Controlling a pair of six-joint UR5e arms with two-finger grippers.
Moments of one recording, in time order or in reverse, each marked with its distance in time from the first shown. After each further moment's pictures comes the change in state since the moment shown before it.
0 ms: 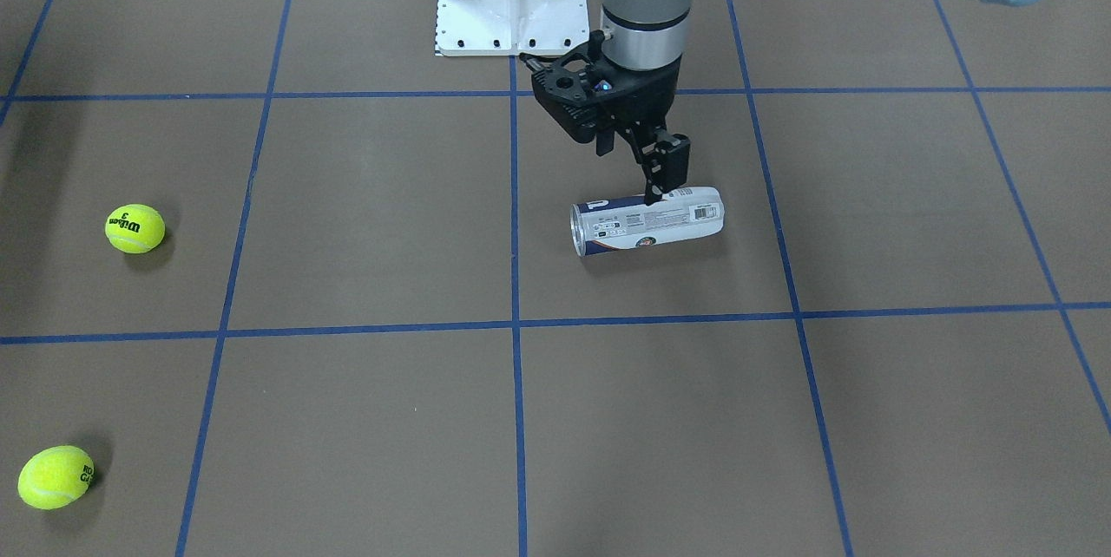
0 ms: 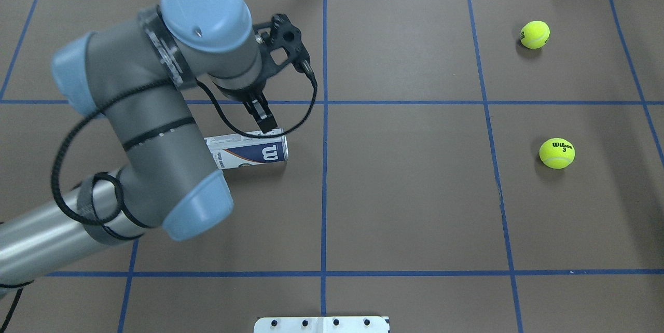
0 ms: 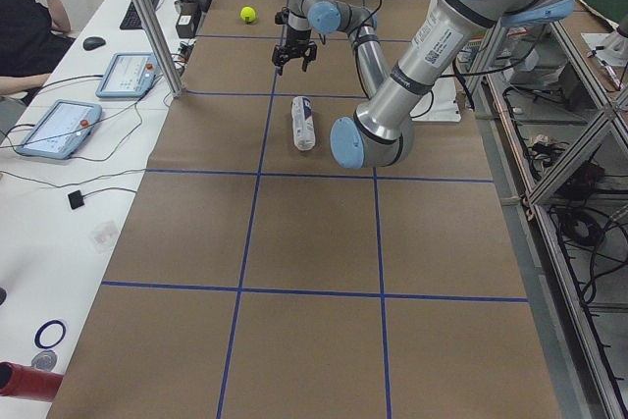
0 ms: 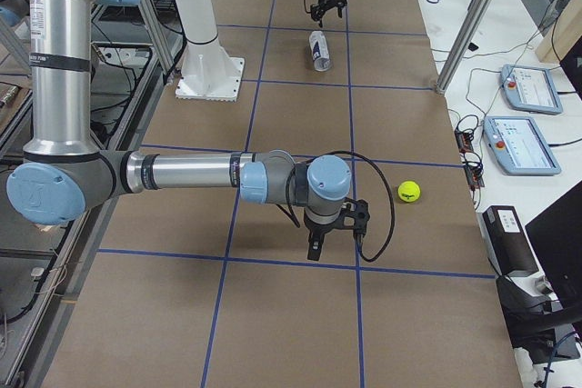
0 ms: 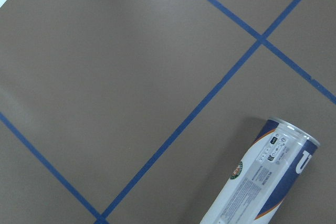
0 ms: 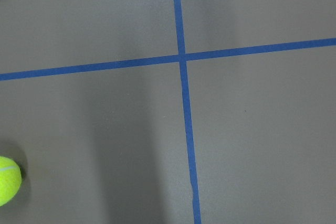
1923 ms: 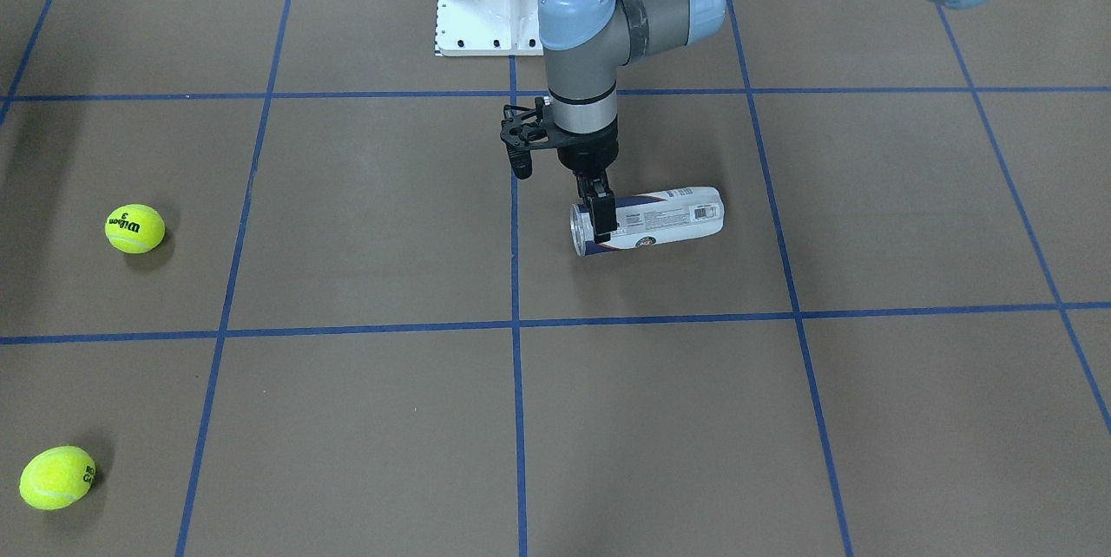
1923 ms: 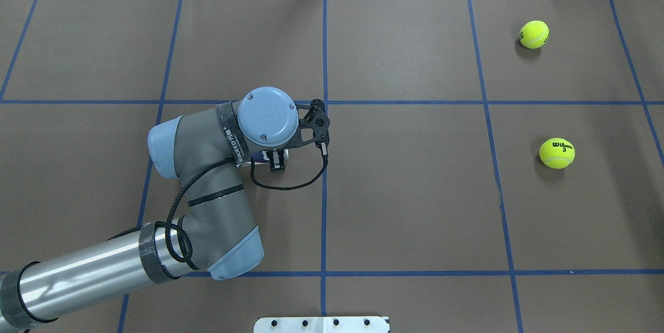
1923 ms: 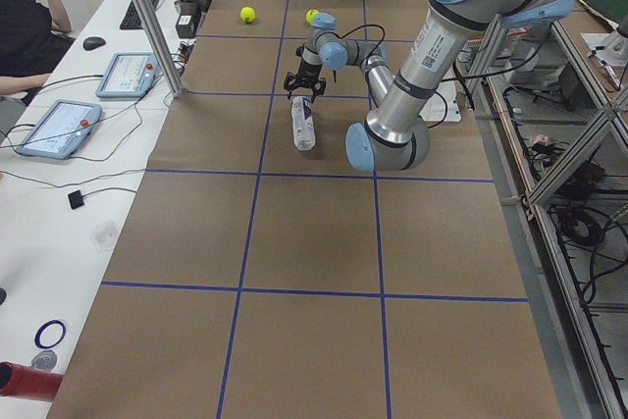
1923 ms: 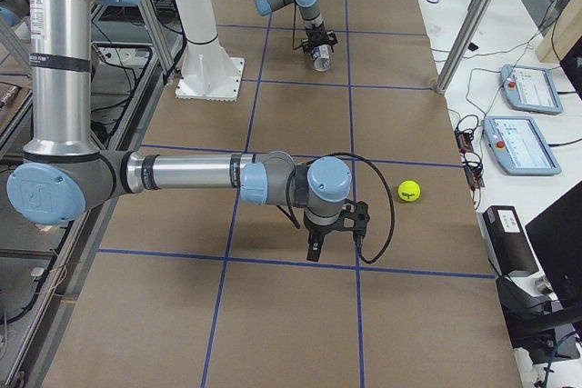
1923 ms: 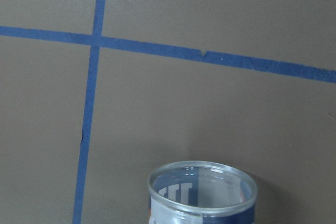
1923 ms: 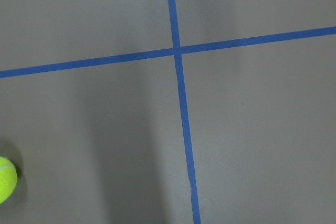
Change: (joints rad) left arm 0.115 0.037 0.204 -0.184 0.149 0.248; right arm 0.000 0.001 -0.006 -0.002 0.001 0.000
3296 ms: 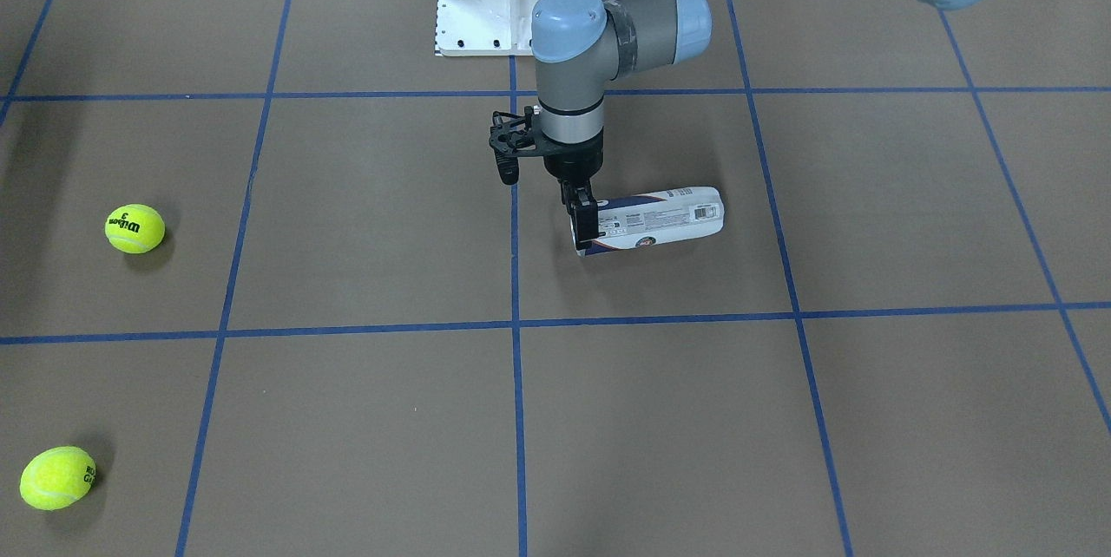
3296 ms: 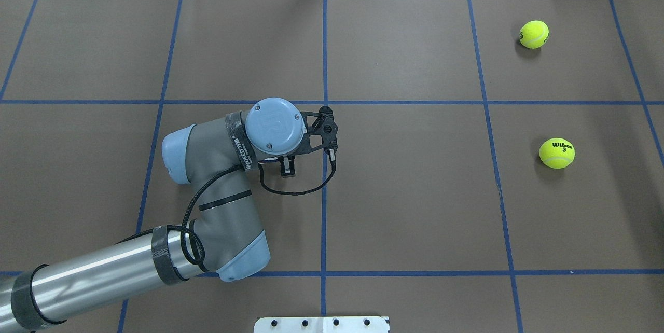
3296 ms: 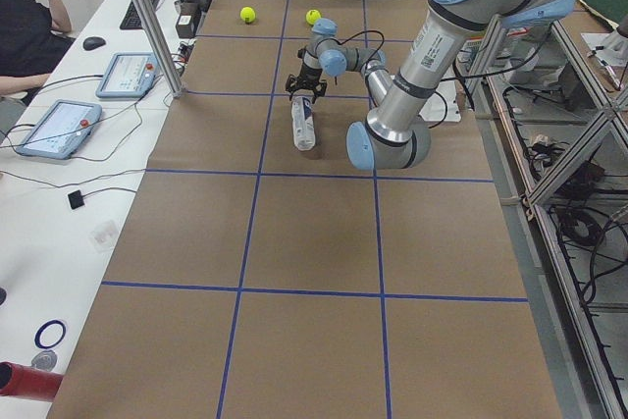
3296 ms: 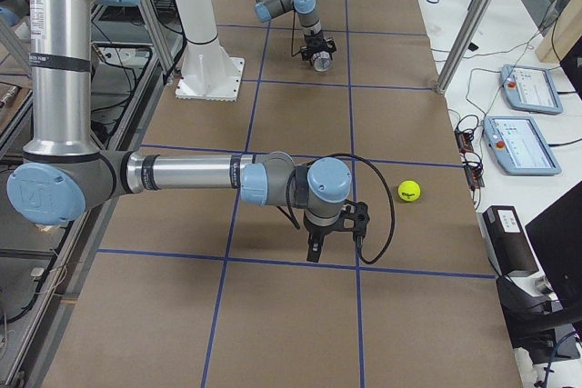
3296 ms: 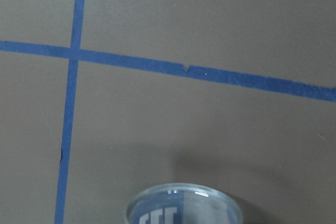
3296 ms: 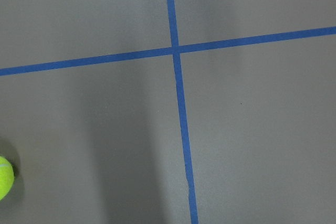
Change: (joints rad) left arm 0.019 -0.009 0.066 -0.116 -0.001 -0.012; right arm 0.000 0.000 -0.002 0.000 -0.002 -0.006
